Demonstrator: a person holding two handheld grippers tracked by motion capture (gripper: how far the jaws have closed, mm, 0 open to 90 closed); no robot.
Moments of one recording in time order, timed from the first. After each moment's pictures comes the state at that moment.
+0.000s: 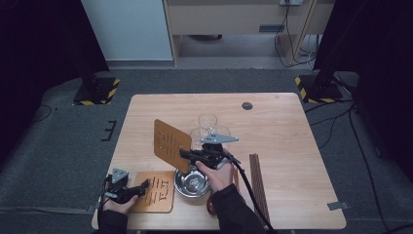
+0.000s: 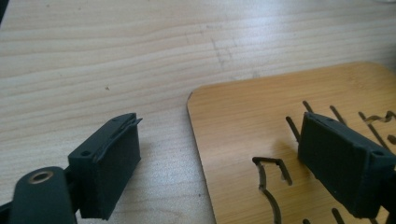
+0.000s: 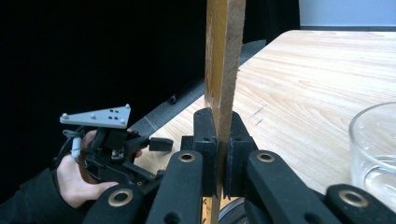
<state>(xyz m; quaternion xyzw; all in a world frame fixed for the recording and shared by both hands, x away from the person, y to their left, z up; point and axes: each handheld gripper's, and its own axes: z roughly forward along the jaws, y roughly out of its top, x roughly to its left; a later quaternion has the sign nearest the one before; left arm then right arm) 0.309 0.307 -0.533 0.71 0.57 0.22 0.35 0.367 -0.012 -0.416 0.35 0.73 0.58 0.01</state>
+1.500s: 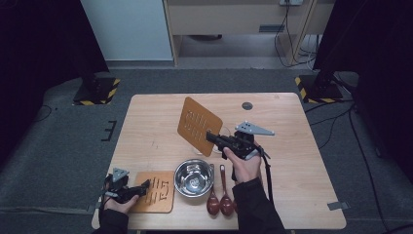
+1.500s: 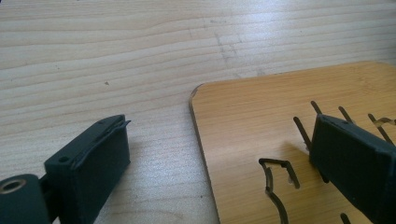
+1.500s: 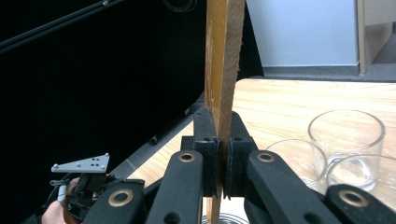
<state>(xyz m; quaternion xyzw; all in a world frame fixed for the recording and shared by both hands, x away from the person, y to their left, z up) 0.311 0.307 -0.535 0.71 0.58 0.21 0.34 0.377 -0.083 -0.387 0.39 0.67 0.63 0.06</state>
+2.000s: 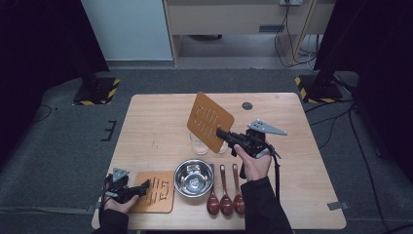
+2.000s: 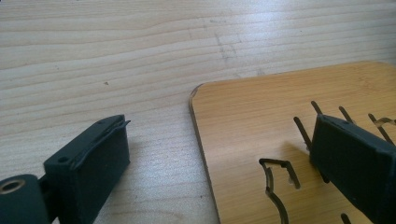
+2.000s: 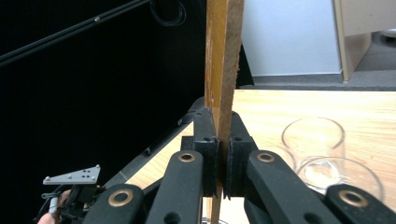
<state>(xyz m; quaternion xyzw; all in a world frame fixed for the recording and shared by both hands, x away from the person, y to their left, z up) 0.311 0.307 -0.535 0.71 0.58 0.21 0.34 0.378 -0.109 -0.383 0.41 0.65 0.64 0.08</state>
